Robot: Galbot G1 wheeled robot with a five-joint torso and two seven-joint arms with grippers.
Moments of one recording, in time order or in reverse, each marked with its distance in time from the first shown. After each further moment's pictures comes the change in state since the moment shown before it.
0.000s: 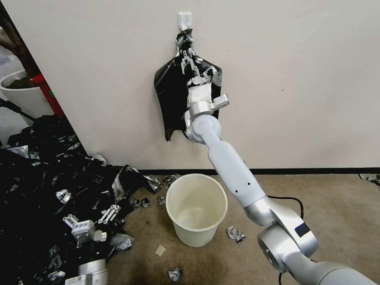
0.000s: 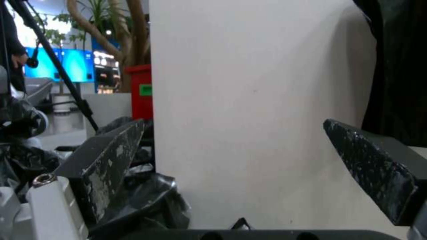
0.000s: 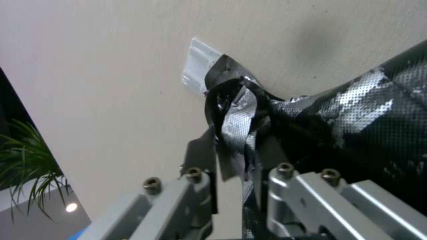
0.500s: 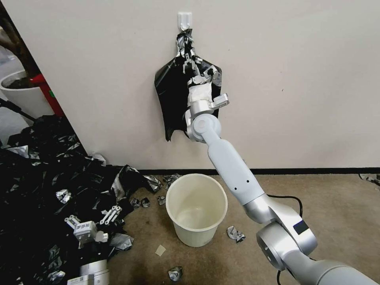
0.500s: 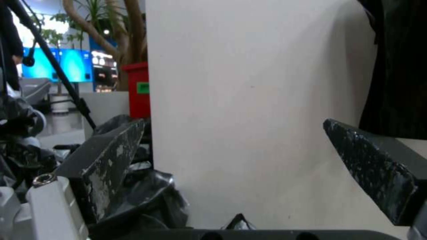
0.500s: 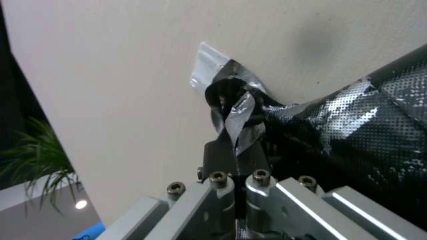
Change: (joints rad) left arm -0.004 -0.004 0.007 0.017 0.017 -0.009 0.000; right arm -0.009 0.000 0.010 -0.023 -0.001 0.017 -0.083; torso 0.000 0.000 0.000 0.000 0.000
